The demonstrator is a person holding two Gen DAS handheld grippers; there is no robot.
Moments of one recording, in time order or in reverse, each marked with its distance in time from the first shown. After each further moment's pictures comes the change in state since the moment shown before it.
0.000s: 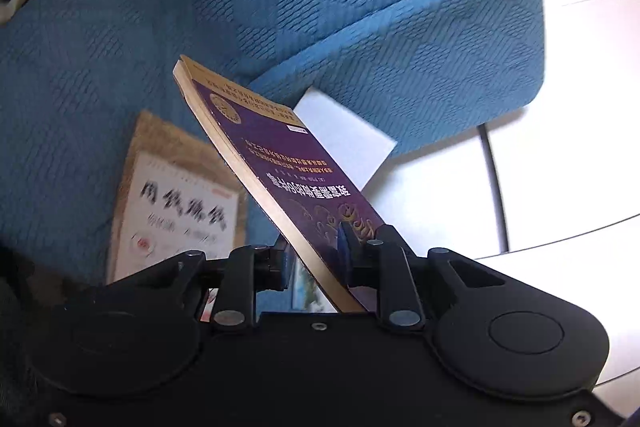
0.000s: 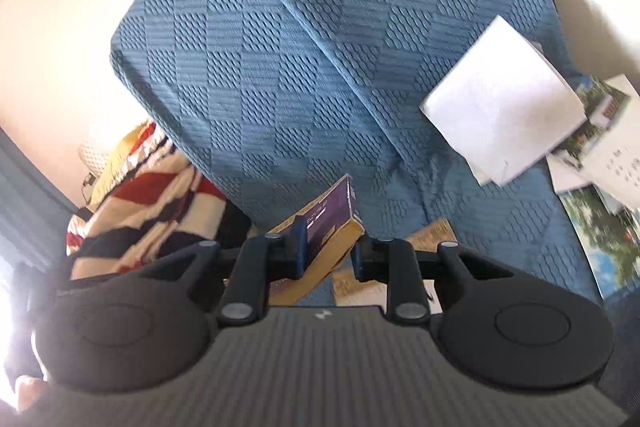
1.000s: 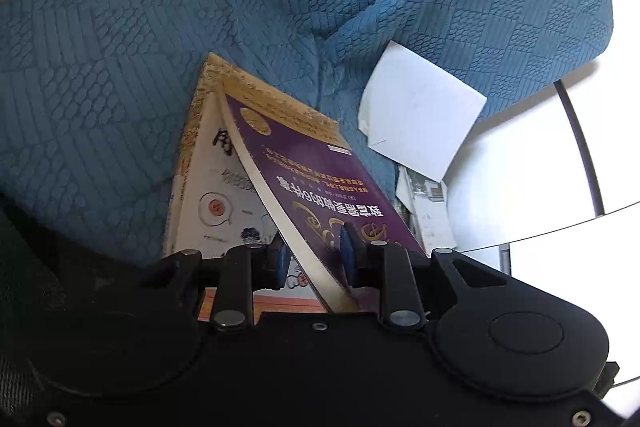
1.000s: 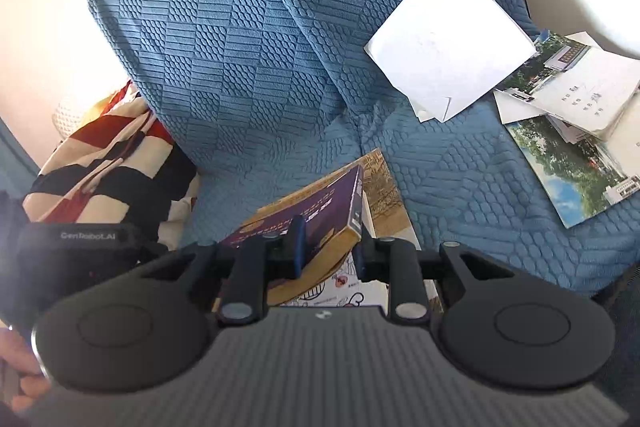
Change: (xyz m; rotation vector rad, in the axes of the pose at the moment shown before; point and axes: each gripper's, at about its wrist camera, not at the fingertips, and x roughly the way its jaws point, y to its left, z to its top) left arm 0.063 0.050 -0.057 0.060 -0.016 0.199; right arm 0.010 -0.059 -0.094 -0.086 -0.018 -0.078
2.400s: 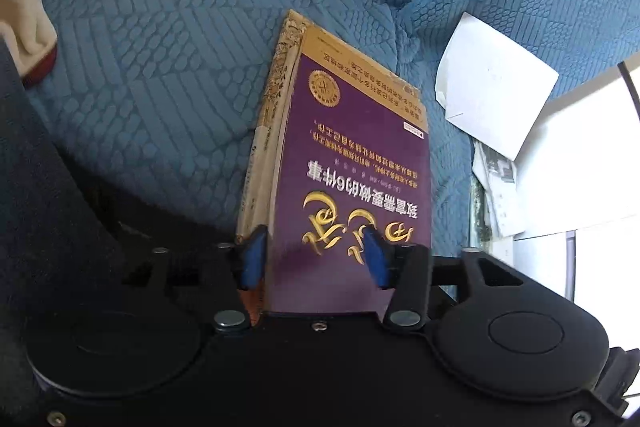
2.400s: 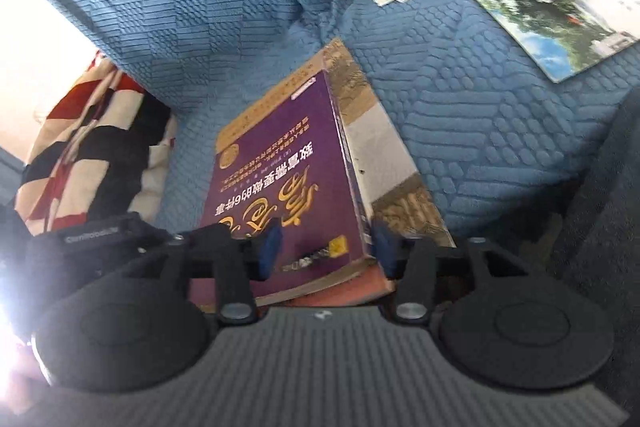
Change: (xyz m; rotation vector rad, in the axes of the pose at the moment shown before) left arm 0.013 0.027 -0.021 0.006 0.040 0.204; right arm 0.012 -0.022 -0.036 0.181 0.249 -0.049
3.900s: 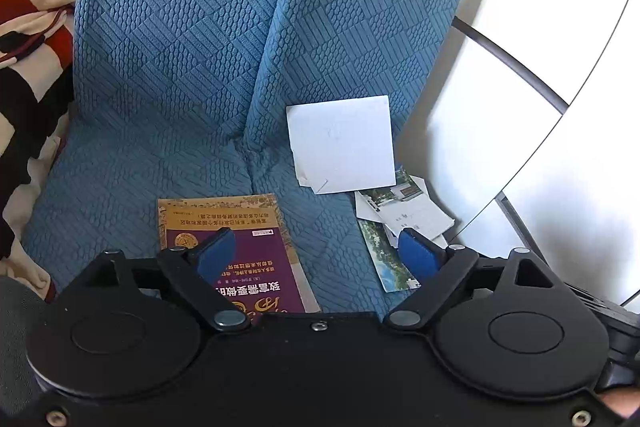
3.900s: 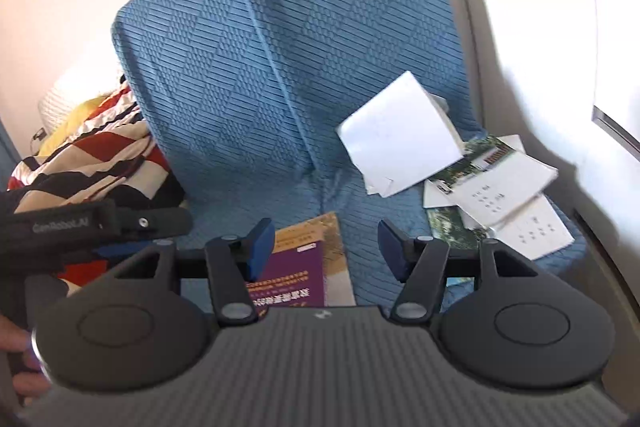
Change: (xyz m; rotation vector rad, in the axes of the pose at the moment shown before) left arm -0.132 -0.160 -0.042 0.529 -0.305 -0.053; right arm -0.177 0.047 0.042 -0.291 -0.348 -0.088
